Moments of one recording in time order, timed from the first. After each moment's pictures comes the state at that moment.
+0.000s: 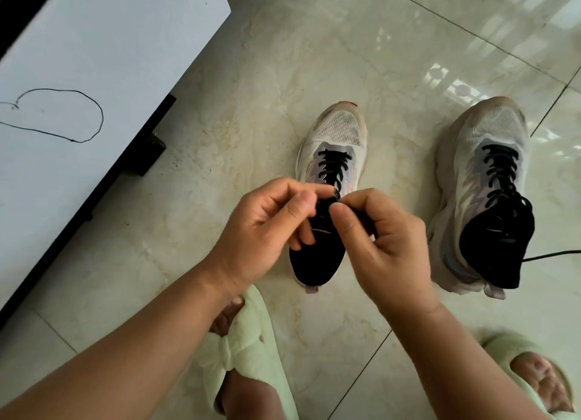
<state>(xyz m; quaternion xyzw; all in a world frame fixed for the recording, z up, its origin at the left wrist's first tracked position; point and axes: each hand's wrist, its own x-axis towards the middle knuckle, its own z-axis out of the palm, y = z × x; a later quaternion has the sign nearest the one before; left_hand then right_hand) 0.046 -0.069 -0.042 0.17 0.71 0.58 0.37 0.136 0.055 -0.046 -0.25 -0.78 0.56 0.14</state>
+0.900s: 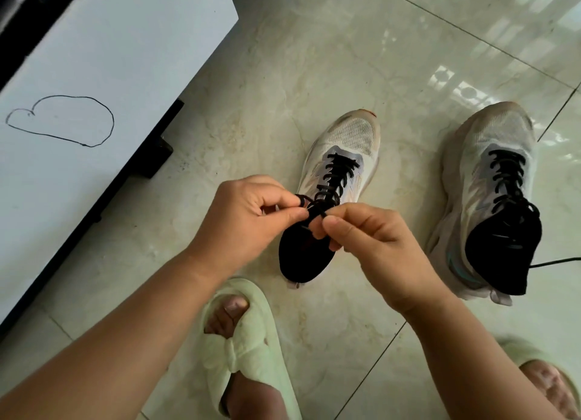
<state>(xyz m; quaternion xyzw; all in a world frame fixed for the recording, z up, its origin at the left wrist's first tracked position) 0.022 -0.077 -0.041 0.24 0.84 0.43 0.23 0.130 0.064 -0.049 -0.22 -0.61 0.76 -0.06</state>
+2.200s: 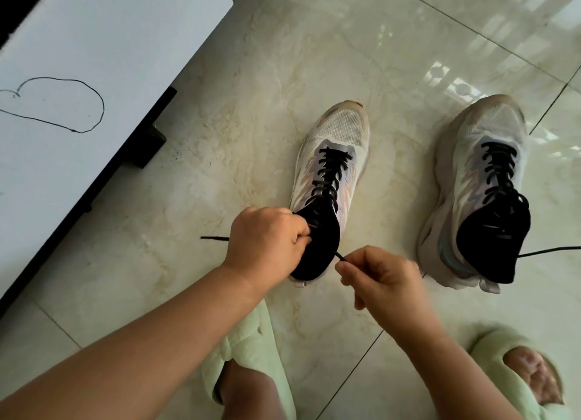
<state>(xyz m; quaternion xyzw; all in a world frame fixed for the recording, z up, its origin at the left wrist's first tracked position) 0.060 -0.069 -0.066 0.35 0.91 0.16 0.18 0.190 0.055 -0.078 -0.33 -0.74 0.57 -0.09</state>
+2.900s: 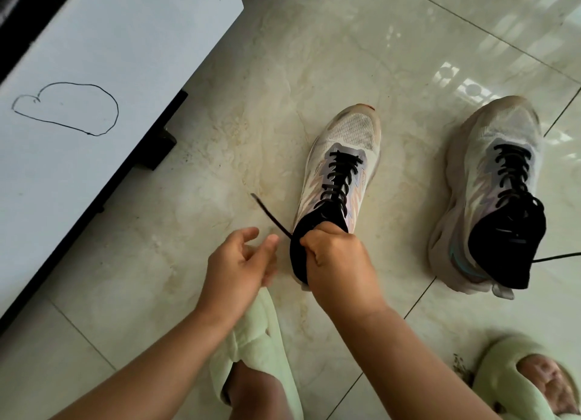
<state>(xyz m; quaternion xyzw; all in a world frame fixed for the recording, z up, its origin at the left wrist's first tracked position) 0.082 -0.116 -0.070 -0.09 0.86 0.40 0.31 0.133 0.016 -0.072 -0.19 -0.87 0.42 -0.17</state>
